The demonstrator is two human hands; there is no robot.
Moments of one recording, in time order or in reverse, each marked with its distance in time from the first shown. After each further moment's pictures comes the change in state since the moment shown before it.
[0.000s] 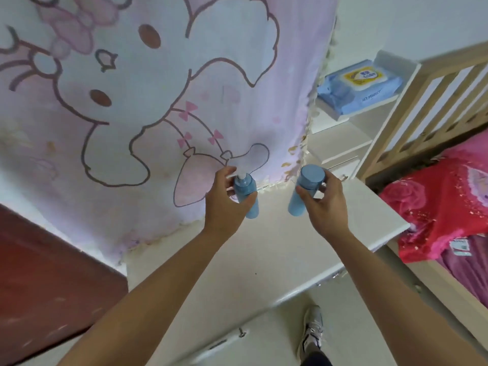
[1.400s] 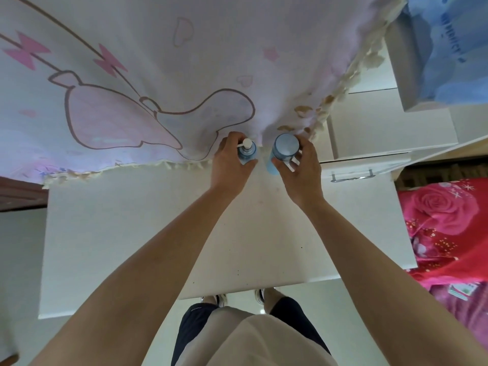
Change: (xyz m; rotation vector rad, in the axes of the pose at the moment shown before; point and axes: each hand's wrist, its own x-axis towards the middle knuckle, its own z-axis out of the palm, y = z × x) left_hand 0.106 -0.148 0.204 0.332 0.084 -0.465; right_hand 0.183 0.177 0.078 -0.028 -0.512 0.141
